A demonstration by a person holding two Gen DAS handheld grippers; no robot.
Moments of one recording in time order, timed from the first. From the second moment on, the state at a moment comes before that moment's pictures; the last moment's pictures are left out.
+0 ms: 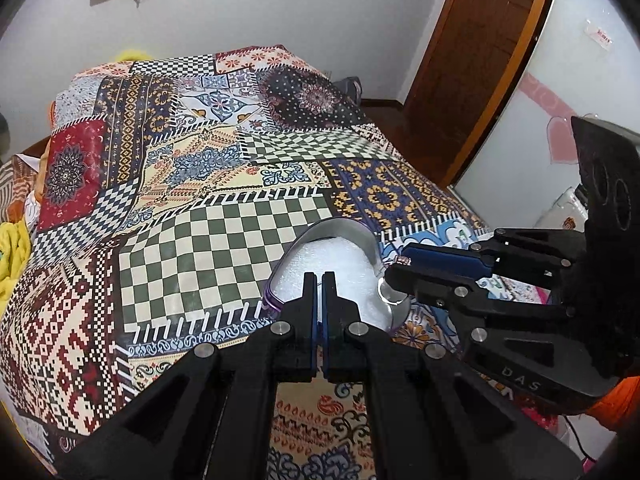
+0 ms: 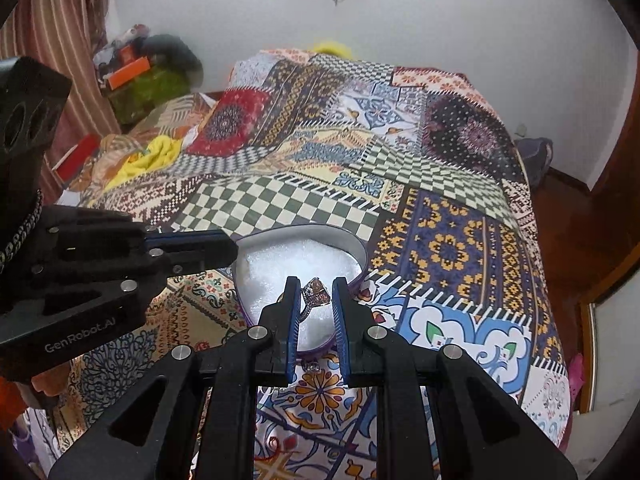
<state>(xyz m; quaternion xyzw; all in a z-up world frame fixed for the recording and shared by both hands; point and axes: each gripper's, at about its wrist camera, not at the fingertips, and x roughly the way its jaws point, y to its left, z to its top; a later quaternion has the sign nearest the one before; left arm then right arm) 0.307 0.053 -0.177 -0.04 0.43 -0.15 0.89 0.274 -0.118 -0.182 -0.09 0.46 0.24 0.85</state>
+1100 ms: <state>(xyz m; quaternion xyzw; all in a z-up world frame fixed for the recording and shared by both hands) 0.277 0.066 -0.165 -0.01 0.43 -0.10 0.90 0.266 -0.108 -0.172 -0.12 0.46 0.24 0.85</state>
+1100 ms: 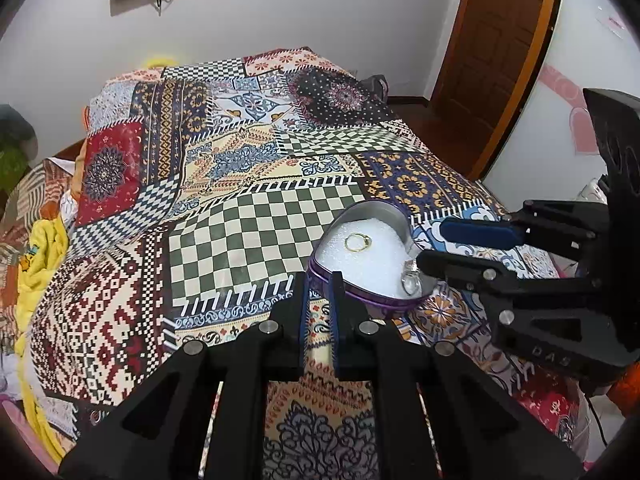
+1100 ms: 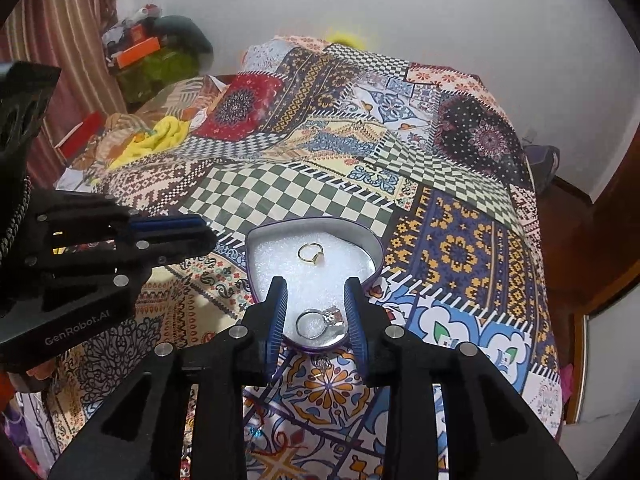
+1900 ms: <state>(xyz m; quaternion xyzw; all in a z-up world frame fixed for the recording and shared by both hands) 0.183 0.051 -0.154 0.00 0.45 -0.10 0.89 0.187 -0.138 -0.132 -0.09 0.44 0.22 0.87</state>
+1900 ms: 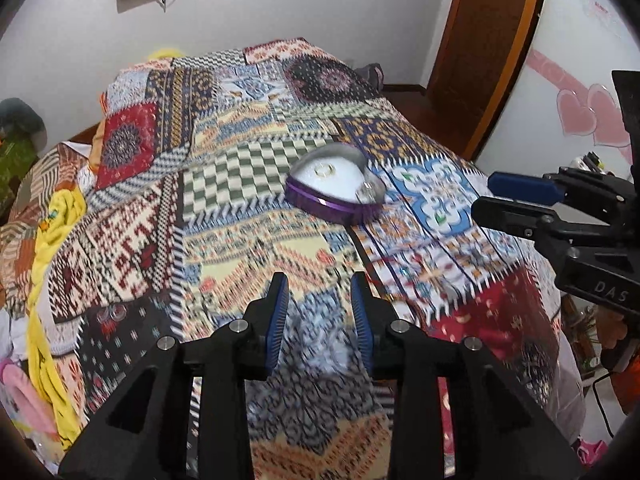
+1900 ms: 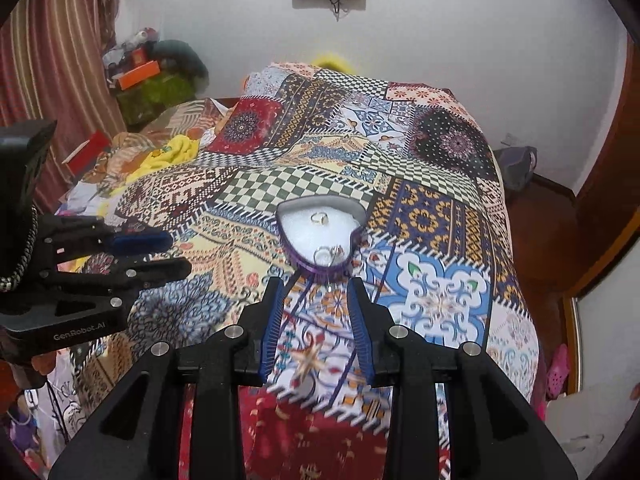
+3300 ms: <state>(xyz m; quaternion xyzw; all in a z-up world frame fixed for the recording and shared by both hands) 0.176 0.006 -0.205 -0.04 0.50 -0.14 0.86 0.138 -0.172 -0.173 -0.06 0.48 0.18 0.86</state>
